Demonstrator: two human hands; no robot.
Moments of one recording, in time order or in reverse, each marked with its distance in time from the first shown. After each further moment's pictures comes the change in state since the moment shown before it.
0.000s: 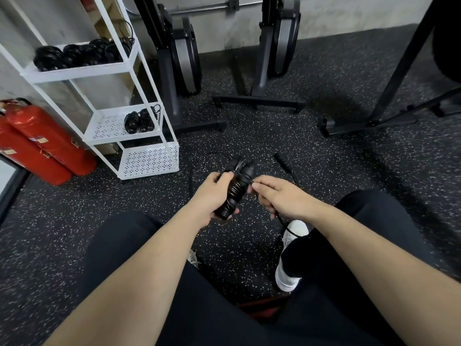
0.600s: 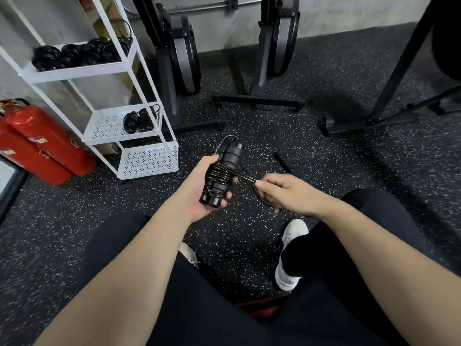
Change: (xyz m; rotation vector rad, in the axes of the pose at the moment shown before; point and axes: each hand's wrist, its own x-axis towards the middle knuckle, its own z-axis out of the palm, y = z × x) left_hand -0.013 0.014 -0.022 -0.484 -0.253 -0.057; right_hand -0.006 0.002 -0.019 -0.076 -0.004 -0.042
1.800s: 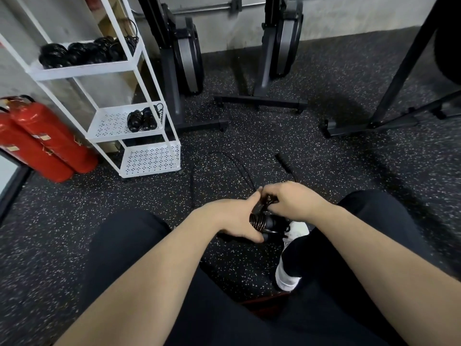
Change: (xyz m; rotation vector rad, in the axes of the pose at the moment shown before) left_hand 0.009 -0.035 0.026 1.757 -0.250 0.032; right_hand 0.005 0.004 0.007 -0.725 -0.014 0.058
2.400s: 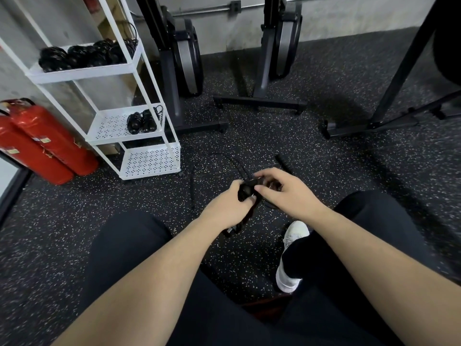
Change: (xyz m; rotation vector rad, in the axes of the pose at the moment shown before) left_hand 0.013 -0.009 0.009 -0.448 0.390 -0.210; right_hand -0.002 -0.005 0.006 0.595 0.342 -0.028
